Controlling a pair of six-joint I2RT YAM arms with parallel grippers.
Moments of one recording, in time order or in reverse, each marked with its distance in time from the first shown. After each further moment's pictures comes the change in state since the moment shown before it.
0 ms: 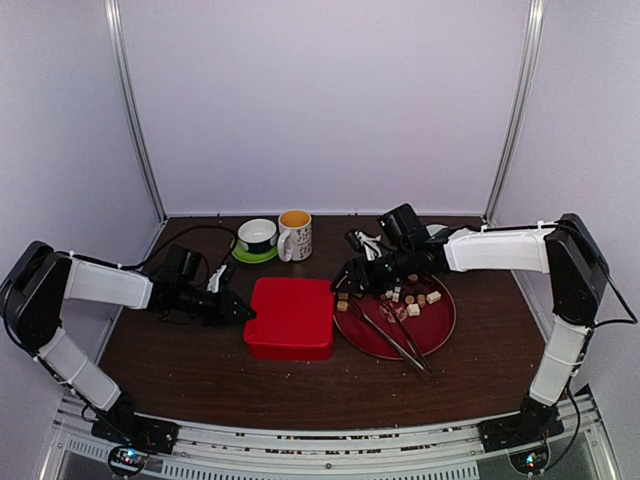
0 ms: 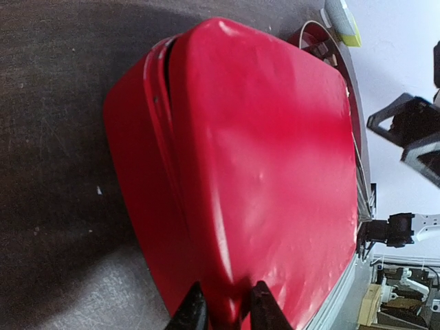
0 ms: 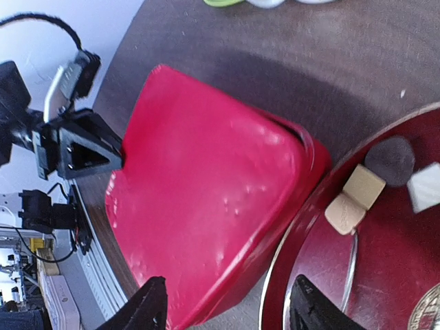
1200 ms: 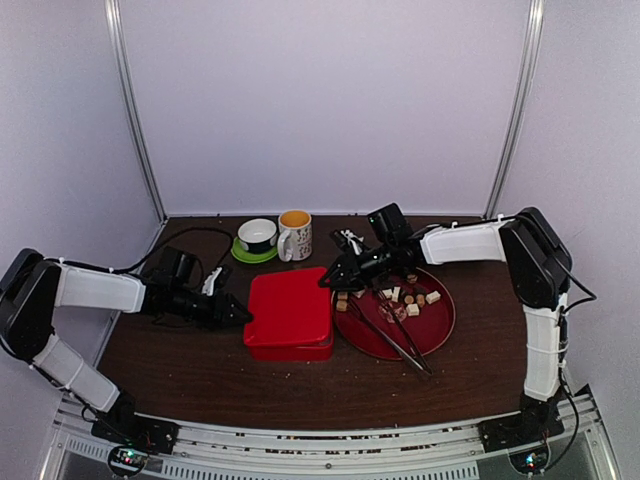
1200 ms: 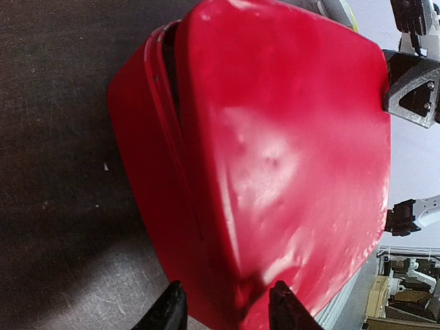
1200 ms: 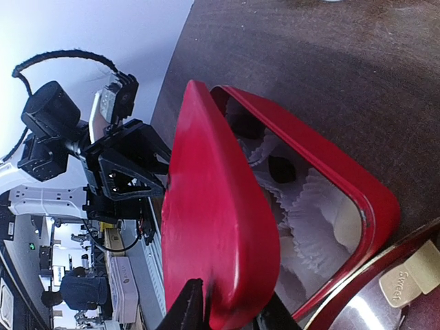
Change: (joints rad) left arm 0.018 -0.069 -0.036 -0.052 0.016 0.050; right arm -0.069 0.249 0.175 0.113 -0.388 0.101
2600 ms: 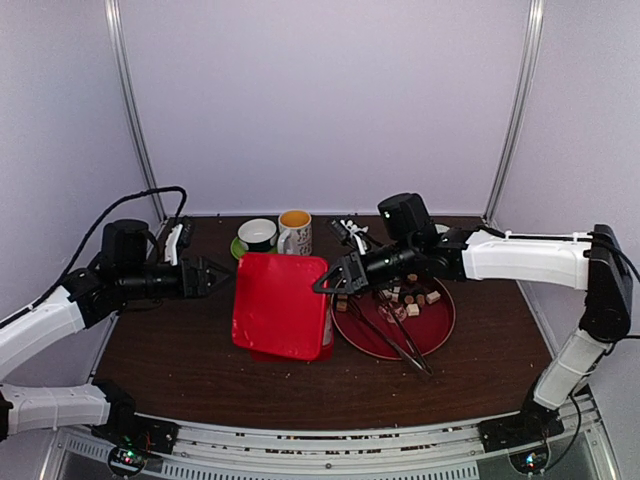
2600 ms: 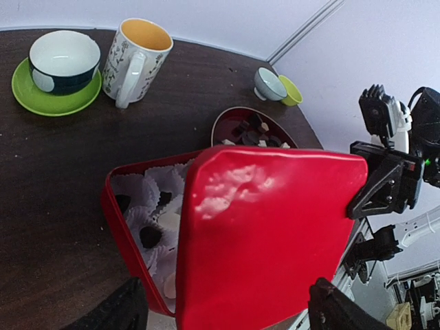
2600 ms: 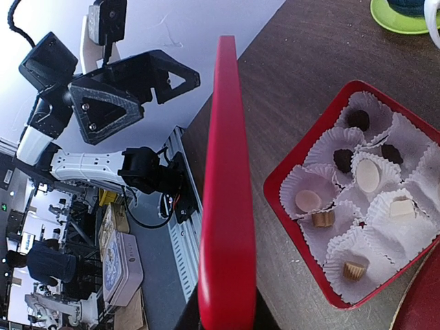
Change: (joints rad) left arm -0.095 -0.560 0.072 -0.229 -0.245 -0.029; right arm 0.194 -0.419 -0.219 0.007 0.166 -0.012
